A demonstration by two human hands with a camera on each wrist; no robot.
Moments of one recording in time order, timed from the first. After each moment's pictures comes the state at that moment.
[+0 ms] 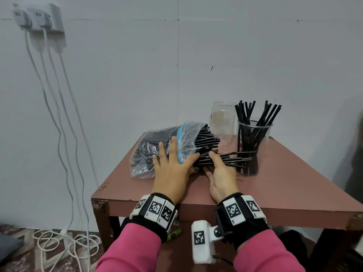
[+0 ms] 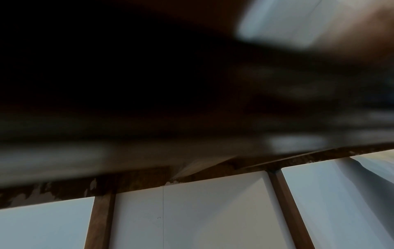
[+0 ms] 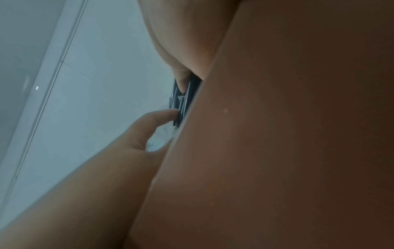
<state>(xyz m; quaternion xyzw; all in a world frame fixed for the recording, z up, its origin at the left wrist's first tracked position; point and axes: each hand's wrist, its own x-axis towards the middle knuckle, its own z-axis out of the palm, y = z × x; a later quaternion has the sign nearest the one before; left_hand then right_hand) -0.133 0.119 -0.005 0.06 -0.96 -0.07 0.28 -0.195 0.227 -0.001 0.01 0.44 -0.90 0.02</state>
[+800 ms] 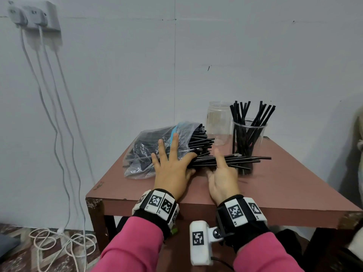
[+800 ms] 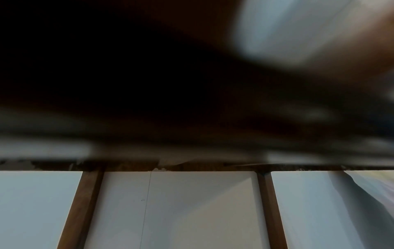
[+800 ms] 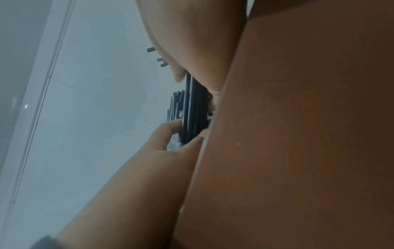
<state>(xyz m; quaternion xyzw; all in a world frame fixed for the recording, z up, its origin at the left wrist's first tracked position) -0.142 0.131 0.000 0.08 -0.96 -0.09 0.26 -0.182 0.240 0.014 0.03 0.40 -0.92 0.02</state>
